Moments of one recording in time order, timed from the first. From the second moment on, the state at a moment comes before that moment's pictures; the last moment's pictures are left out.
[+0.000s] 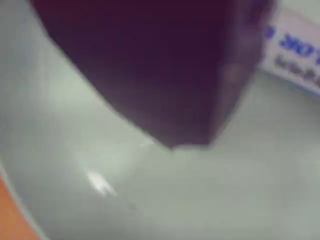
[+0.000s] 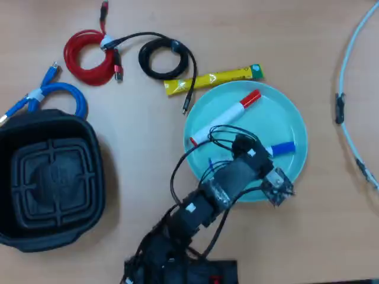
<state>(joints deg) 140.2 75.4 92.1 72.8 -55.5</state>
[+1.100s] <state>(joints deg) 134.8 71.2 89.9 72.9 -49.3</state>
